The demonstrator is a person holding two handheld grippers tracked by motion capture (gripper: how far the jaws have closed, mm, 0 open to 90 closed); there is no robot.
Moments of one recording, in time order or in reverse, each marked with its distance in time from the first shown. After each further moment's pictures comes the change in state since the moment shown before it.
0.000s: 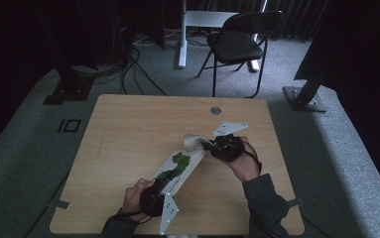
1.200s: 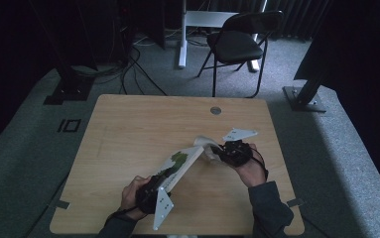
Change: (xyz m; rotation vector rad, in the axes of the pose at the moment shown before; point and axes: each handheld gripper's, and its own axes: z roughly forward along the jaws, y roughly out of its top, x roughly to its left) left arm 0.013 -0.004 -0.003 -0.020 -0.016 -0.114; right arm -0.014 -0.036 -0.001 0.007 -0.050 0.077
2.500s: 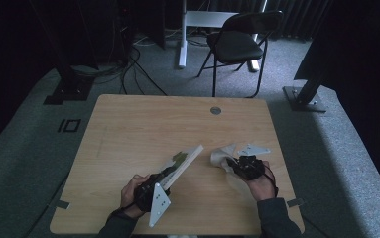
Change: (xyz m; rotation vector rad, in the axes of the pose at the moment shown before) left arm 0.007 -0.002 0.000 -0.022 -0.027 -0.089; right arm -0.020 -0.074 0.001 0.045 -0.115 0.116
